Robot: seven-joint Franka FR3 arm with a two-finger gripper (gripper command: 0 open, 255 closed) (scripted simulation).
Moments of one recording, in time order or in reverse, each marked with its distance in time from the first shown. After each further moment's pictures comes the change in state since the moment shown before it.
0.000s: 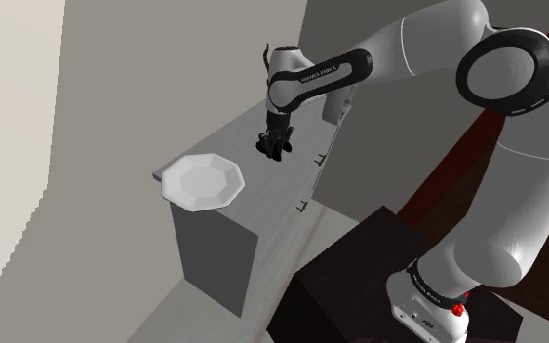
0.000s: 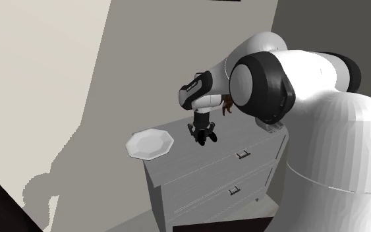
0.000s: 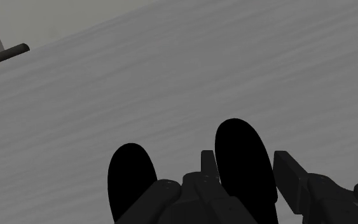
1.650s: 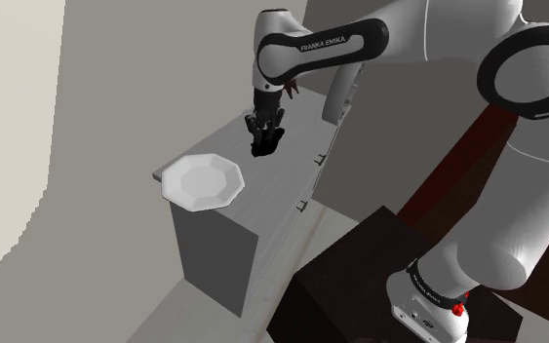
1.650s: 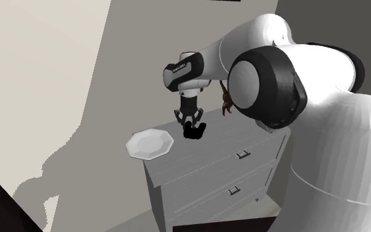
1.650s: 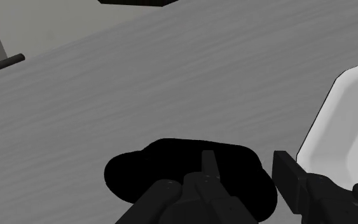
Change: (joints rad) arm 0.065 -0.067 0.045 0.131 0.009 -0.197 0.101
